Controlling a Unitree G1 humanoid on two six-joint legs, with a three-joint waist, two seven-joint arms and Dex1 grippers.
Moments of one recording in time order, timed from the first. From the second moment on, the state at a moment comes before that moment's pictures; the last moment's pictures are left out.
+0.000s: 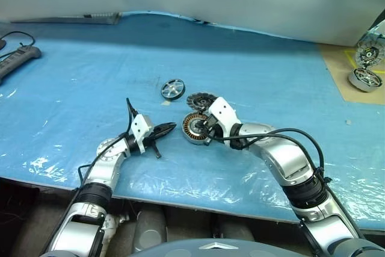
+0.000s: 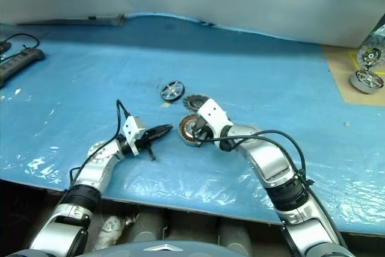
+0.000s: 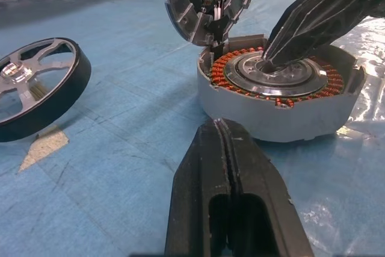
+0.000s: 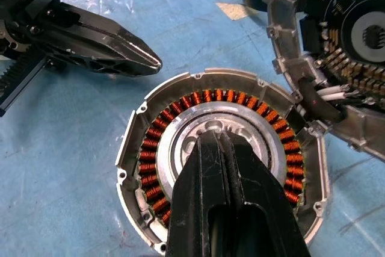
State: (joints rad) left arm -0.33 0.30 -0.07 0.53 -0.22 -0.37 -0.98; right arm -0.40 -0.41 0.34 -0.33 0.21 0.90 0.53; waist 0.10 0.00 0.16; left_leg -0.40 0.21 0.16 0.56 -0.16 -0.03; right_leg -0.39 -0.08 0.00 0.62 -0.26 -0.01
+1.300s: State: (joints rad) left arm -0.30 0.31 -0.07 0.50 -0.21 -0.37 -1.00; right arm -0.37 -0.42 0.34 -0.34 0.17 0.86 0.53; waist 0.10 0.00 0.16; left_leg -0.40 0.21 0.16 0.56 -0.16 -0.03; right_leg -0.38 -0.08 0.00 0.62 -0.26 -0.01
